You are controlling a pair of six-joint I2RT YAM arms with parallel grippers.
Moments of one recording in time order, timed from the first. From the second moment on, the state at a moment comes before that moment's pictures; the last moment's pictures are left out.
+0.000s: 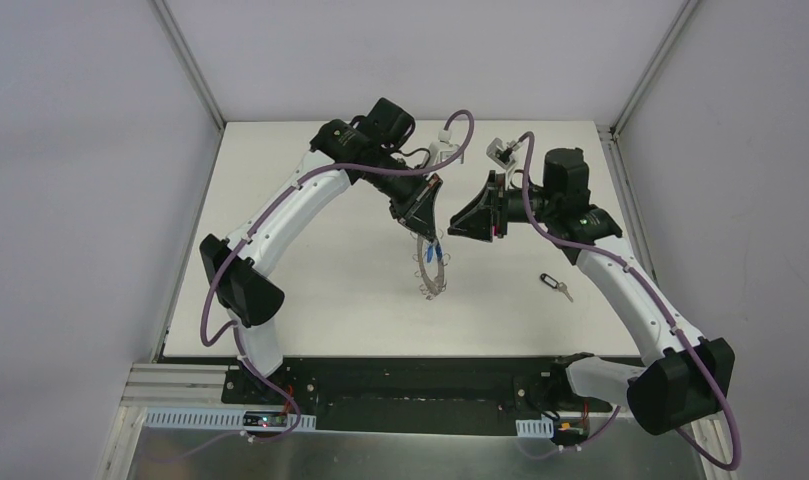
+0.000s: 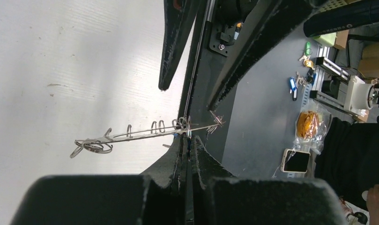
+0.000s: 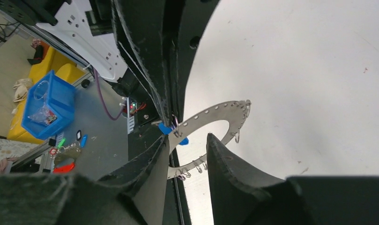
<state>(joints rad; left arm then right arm) -0.67 1.81 2.01 -1.22 0.83 0.17 0.35 1.20 1.07 -0.26 -1.07 0.15</state>
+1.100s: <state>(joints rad) -0.63 1.78 1.90 -1.04 0.96 0.04 0.39 1.25 1.07 -0.15 -1.12 0.28</state>
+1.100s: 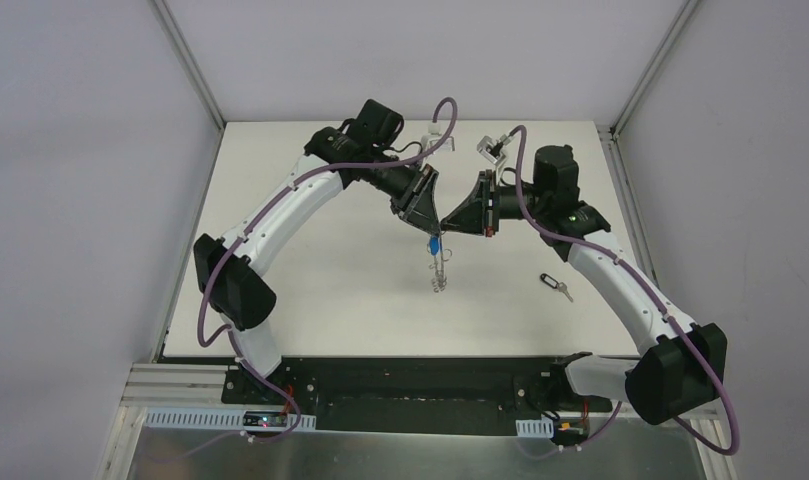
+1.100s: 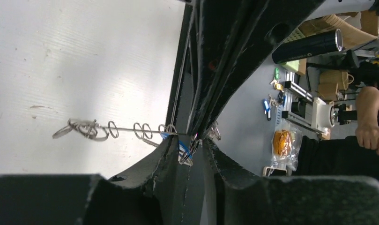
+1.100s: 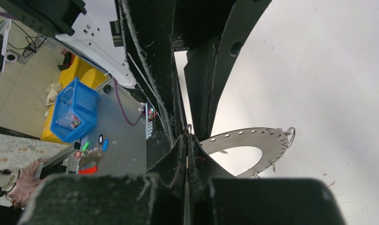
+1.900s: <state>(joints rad) -0.59 1.66 1.66 -0.60 1.06 -0.24 0.34 1.25 1.06 0.07 -1.08 0.55</state>
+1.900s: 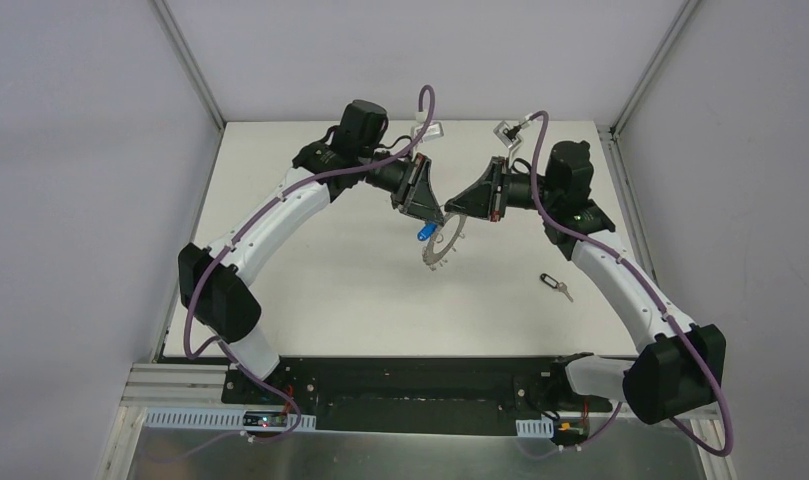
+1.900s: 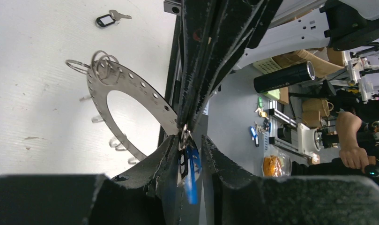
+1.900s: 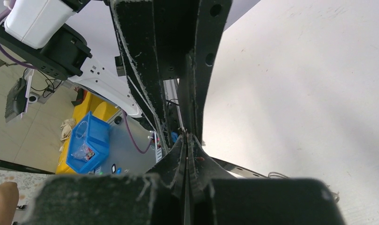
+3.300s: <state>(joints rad) -0.64 1.72 1.85 -0.95 0.91 -0.04 0.33 1.21 0.99 -0.03 -1.19 0.34</state>
